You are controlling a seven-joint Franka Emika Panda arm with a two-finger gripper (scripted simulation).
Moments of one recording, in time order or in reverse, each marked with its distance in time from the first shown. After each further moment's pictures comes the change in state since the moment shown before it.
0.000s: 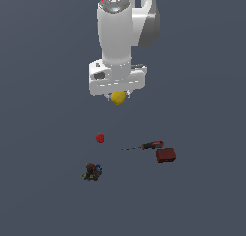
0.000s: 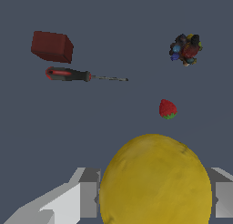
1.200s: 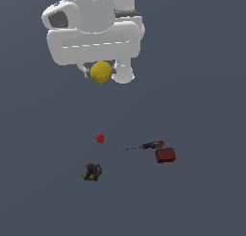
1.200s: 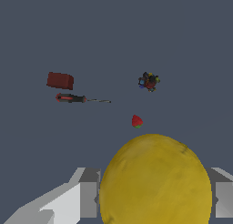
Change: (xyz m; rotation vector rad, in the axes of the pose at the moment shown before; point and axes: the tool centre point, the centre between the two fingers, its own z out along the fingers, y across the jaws) arm 0.051 0.052 -0.152 -0.002 0.000 0.001
